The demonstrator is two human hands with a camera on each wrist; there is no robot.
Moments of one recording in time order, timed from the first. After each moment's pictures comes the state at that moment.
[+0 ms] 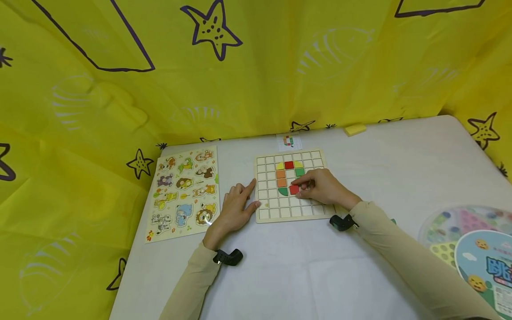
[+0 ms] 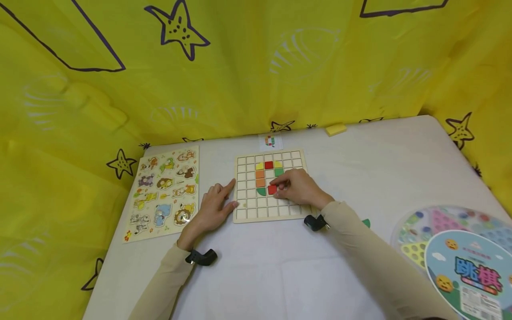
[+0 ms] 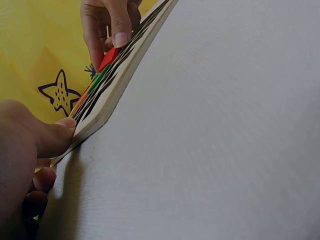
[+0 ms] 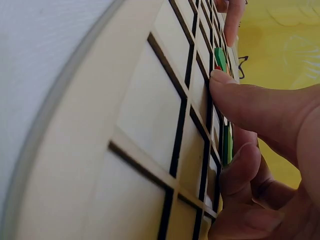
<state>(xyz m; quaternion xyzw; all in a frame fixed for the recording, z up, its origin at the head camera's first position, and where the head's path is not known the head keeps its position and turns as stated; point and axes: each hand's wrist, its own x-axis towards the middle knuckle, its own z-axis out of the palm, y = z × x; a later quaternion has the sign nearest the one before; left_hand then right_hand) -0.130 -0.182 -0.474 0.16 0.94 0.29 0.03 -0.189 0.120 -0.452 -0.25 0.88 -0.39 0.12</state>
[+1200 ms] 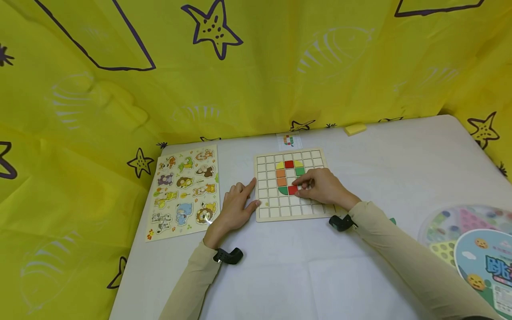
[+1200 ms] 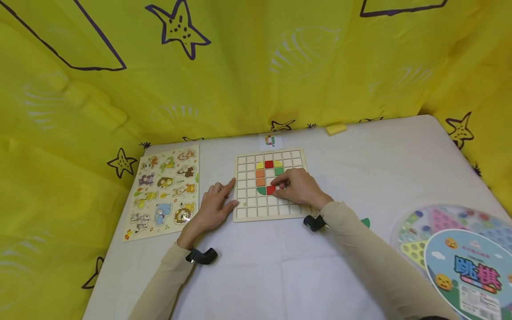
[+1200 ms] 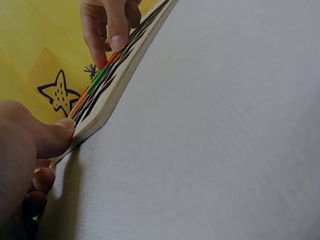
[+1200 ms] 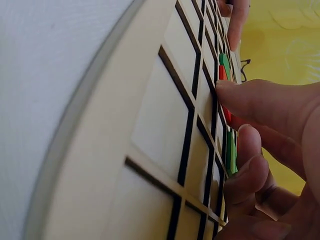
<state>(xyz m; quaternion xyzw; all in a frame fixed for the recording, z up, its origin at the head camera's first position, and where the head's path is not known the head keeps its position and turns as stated) -0.130 -0.181 -0.475 0.16 0.95 0.28 0.02 -0.187 0.119 -0.450 -0.23 0.89 -0.38 0.12</state>
